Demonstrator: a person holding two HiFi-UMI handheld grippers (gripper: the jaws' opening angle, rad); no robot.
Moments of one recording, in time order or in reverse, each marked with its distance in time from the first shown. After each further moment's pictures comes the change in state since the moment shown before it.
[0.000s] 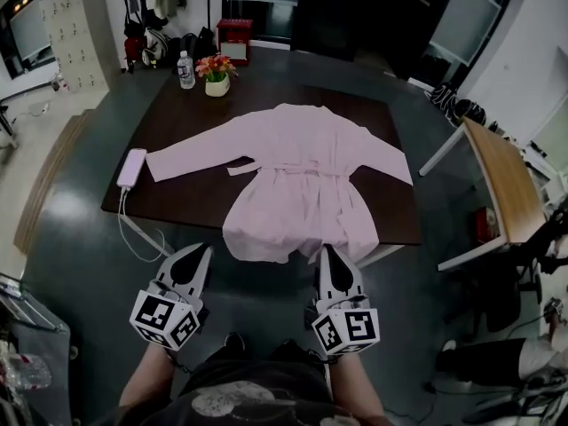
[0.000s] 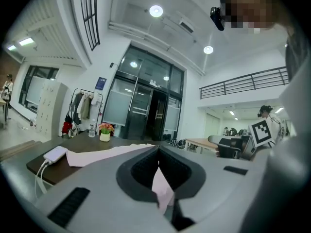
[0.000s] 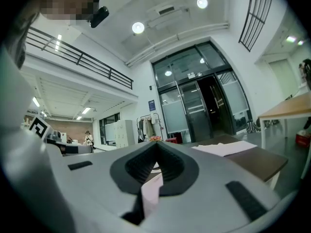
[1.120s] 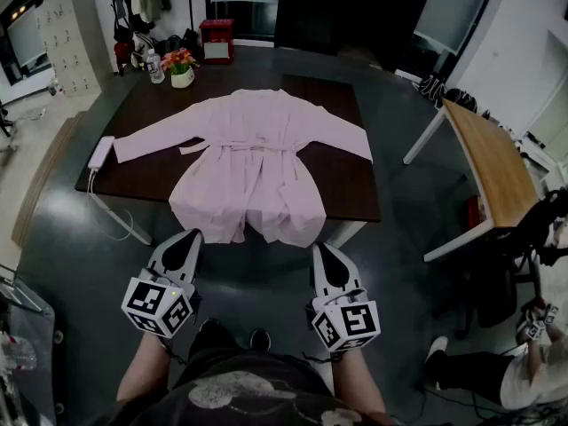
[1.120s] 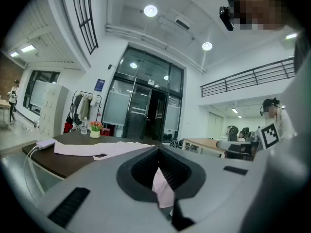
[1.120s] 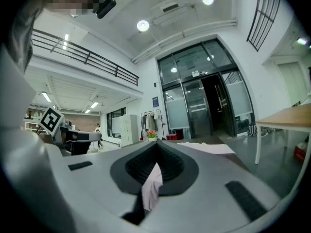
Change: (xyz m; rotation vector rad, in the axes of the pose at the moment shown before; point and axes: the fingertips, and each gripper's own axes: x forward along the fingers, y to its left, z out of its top) left arm 0.041 -0.179 -0.033 0.010 -0.009 0.063; right arm -0.135 -0.145 0.006 -0.064 0.066 0.090
